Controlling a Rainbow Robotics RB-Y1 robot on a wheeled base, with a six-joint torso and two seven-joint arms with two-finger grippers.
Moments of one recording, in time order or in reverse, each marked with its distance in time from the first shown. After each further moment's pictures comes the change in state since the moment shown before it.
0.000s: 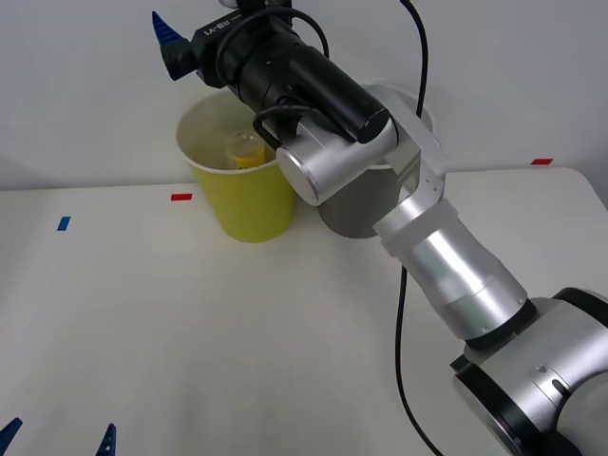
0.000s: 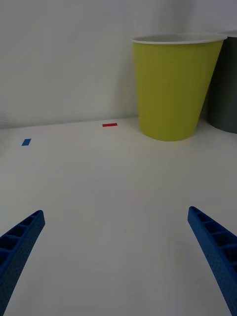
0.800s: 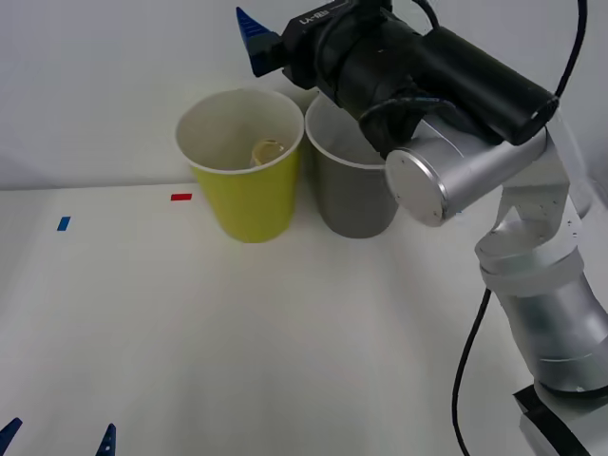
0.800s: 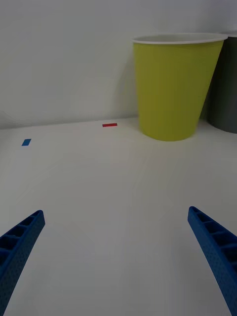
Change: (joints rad) right arm 0.260 -0.175 -0.112 -0.592 -0.065 0.430 -0.012; left arm 0.000 0.000 0.000 0.000 0.000 0.000 0.000
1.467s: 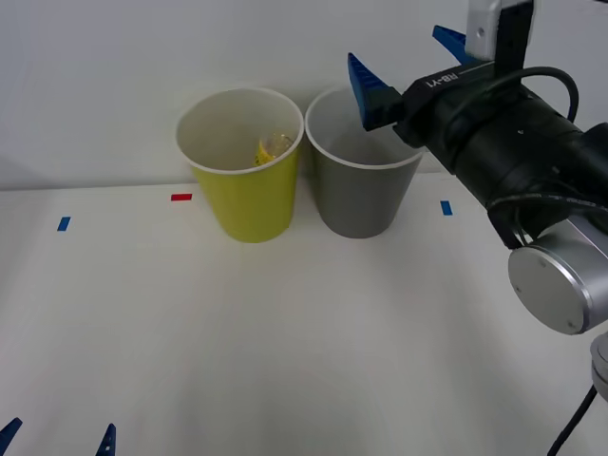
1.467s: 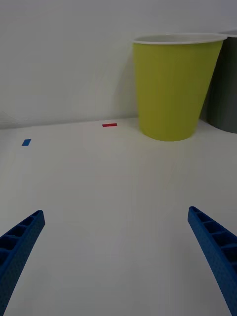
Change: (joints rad) right arm 0.397 -0.113 -0.143 -0.365 -0.025 0.031 -0.022; left arm 0.000 0.000 0.000 0.000 0.000 0.000 0.000
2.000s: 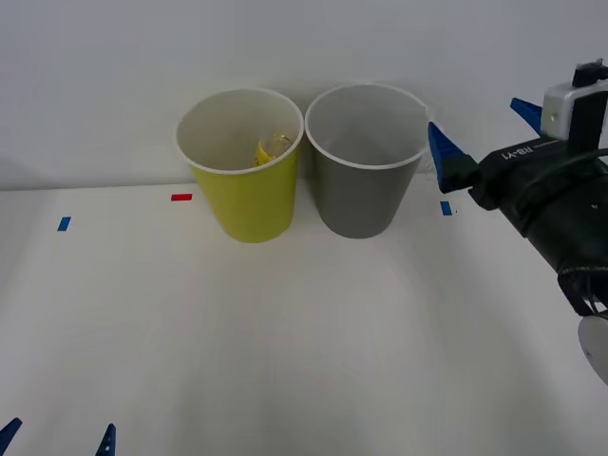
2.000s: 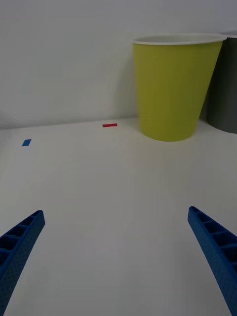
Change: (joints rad) right arm 0.290 -0.124 -0.118 -0.057 0.000 -0.071 -0.022; left arm 0.000 0.000 0.000 0.000 0.000 0.000 0.000
